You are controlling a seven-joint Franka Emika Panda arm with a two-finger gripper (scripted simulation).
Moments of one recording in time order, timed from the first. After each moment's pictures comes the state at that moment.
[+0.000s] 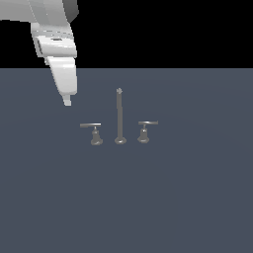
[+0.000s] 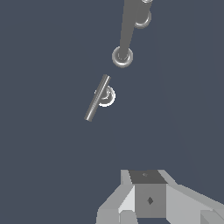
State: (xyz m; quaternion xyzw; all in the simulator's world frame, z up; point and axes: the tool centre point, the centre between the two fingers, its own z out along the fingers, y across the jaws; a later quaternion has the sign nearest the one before) arm -0.039 0.173 0.200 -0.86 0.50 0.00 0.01
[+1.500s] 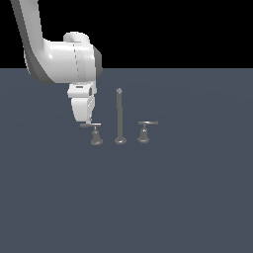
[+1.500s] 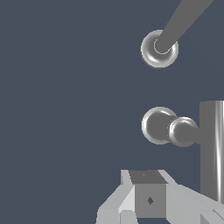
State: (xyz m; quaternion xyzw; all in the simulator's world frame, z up) arm 0.072 0.154 0.089 -0.74 0.68 0.00 0.00
